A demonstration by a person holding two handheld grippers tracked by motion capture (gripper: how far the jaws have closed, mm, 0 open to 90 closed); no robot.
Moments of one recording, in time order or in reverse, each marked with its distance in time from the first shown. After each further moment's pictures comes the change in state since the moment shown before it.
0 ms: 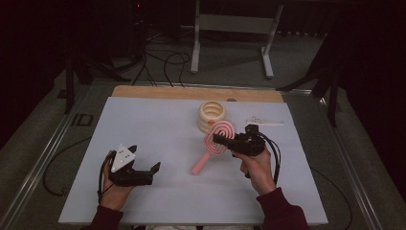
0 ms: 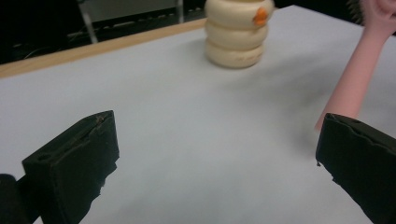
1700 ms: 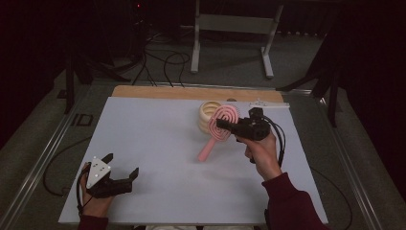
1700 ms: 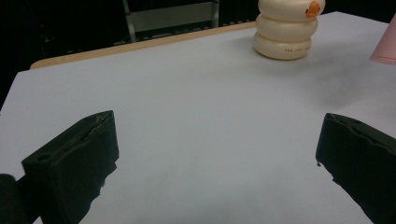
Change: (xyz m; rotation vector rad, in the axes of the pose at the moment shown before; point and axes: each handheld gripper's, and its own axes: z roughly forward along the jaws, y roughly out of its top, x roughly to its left) left arm 0.025 -0.036 -0.031 -0.065 0.119 -0.014; right arm 0.003 0.047 -0.007 0.002 -0.042 -0.060
